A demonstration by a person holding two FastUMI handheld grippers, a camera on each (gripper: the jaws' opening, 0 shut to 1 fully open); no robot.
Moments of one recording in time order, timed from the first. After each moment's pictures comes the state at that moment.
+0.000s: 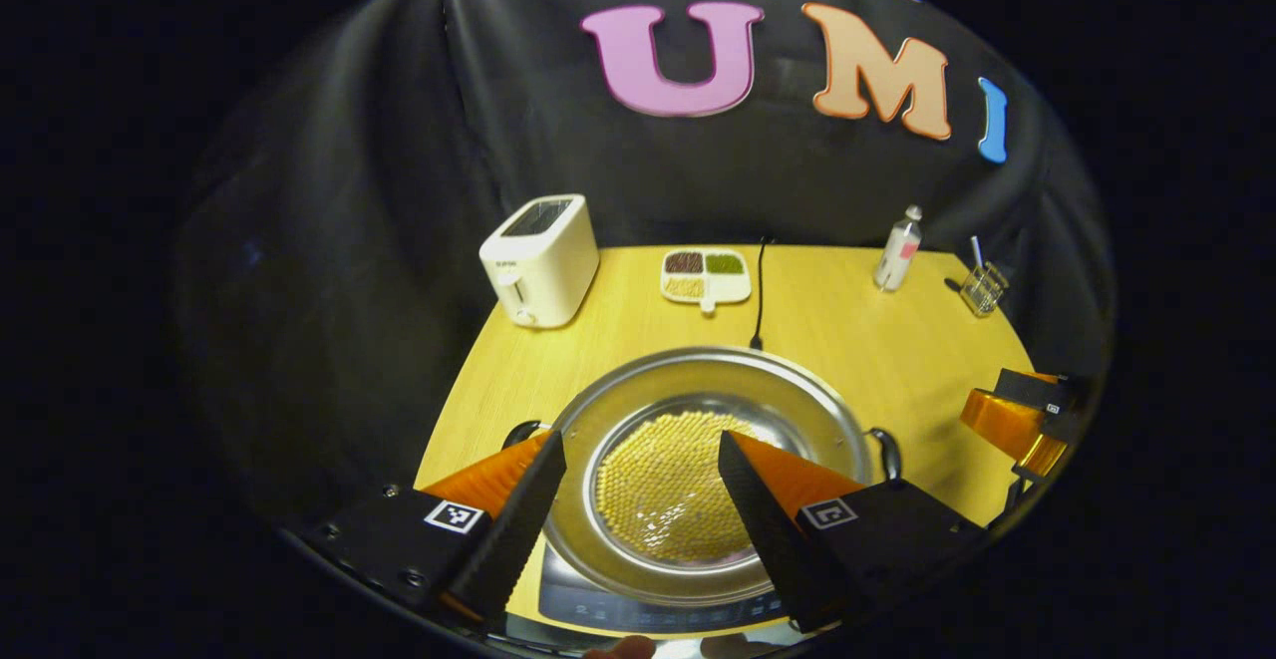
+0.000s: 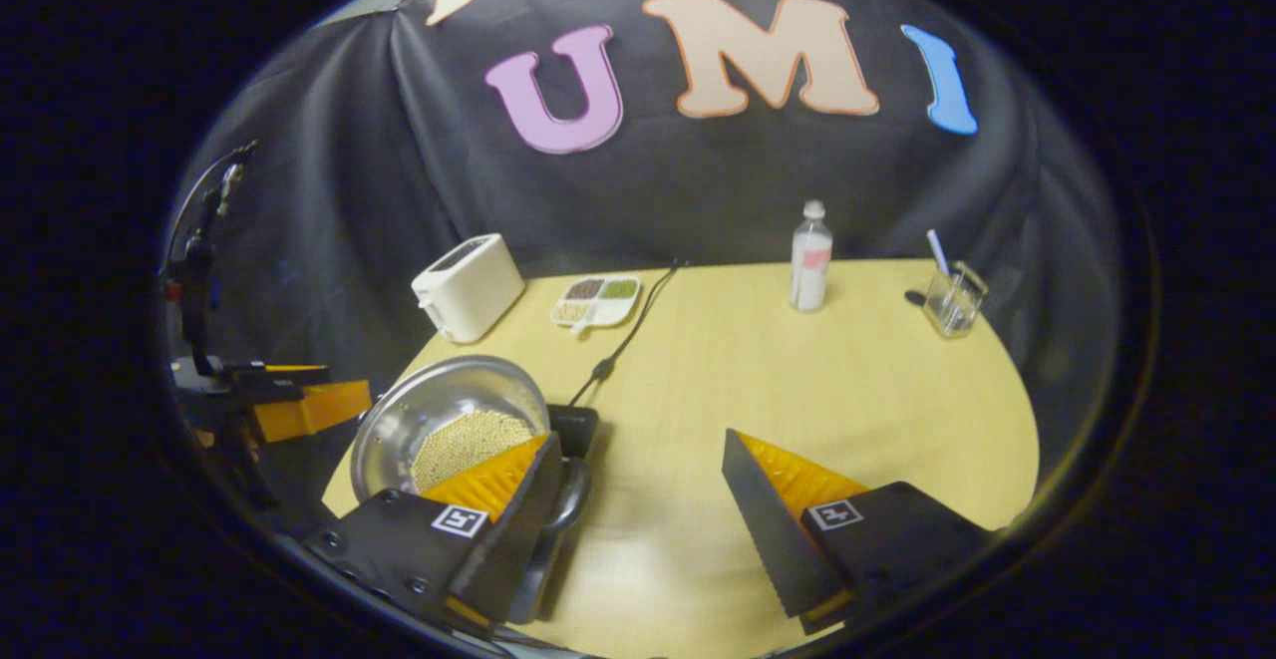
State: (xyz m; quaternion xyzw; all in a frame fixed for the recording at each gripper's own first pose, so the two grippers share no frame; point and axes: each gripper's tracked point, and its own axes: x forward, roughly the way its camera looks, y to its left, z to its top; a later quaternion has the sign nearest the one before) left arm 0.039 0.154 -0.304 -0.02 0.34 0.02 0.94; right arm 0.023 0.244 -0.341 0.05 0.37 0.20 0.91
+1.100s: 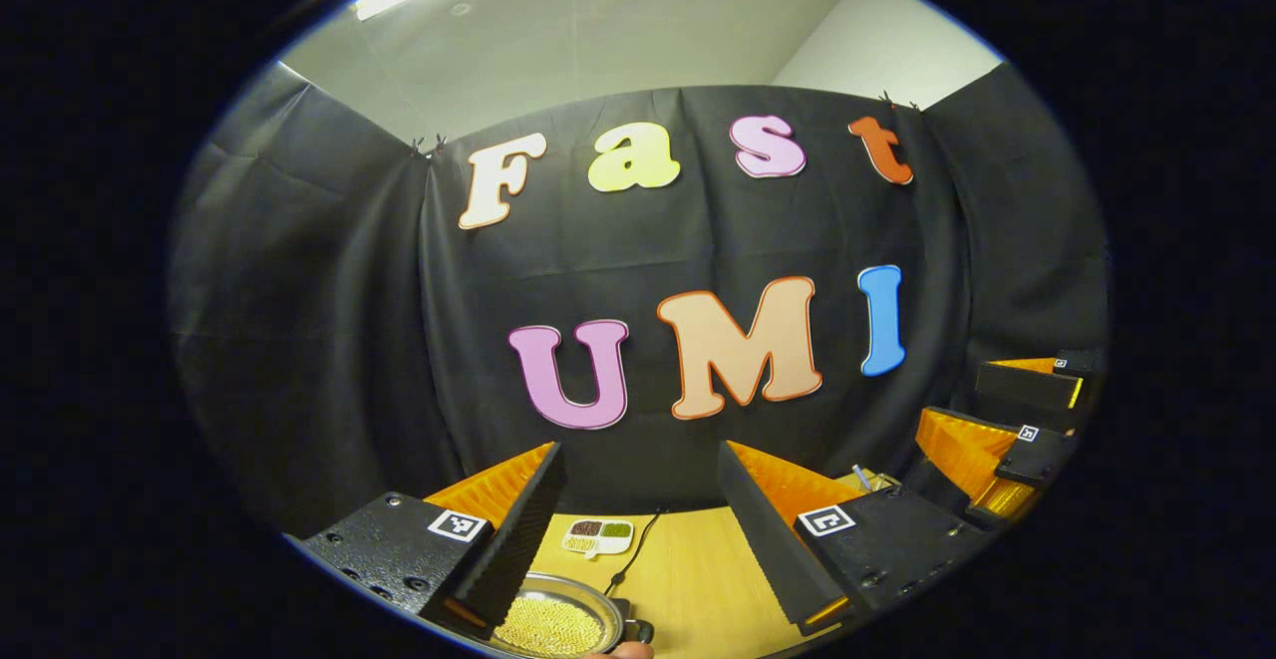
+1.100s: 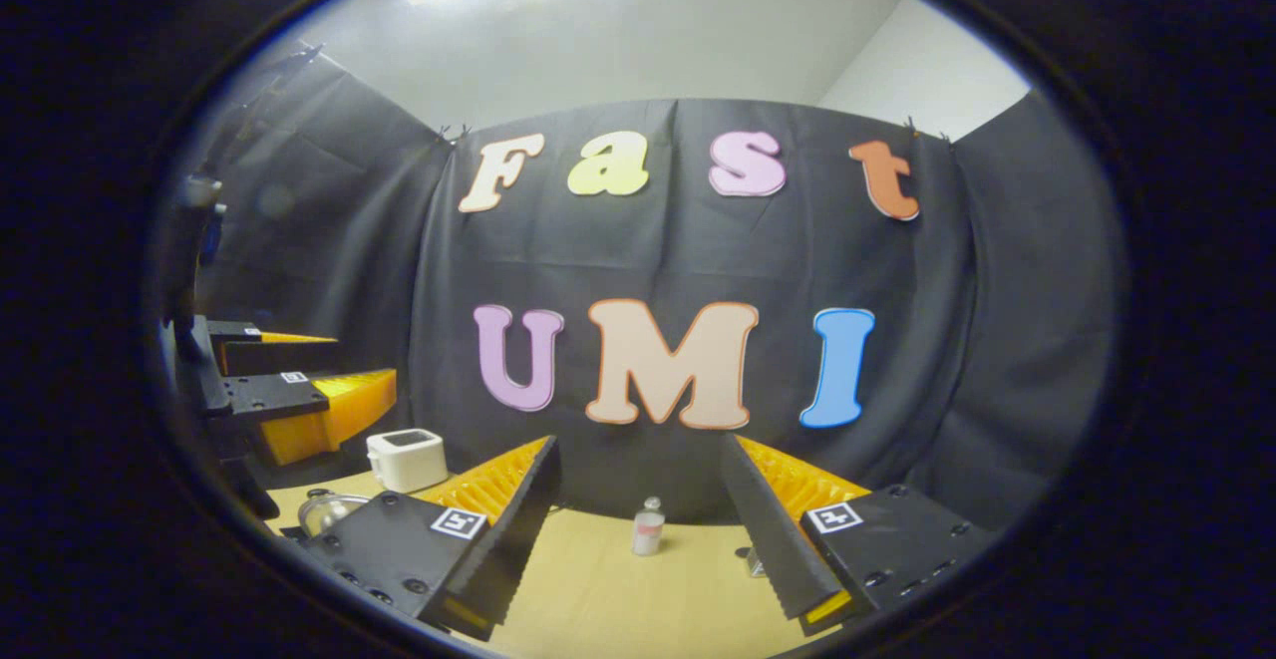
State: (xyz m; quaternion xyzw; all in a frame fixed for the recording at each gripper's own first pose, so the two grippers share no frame) left arm 0.037 -0.049 -0.013 0.01 -0.04 0.00 1.00; right arm 0.069 0.050 -0.057 0.01 0.00 0.15 0.99
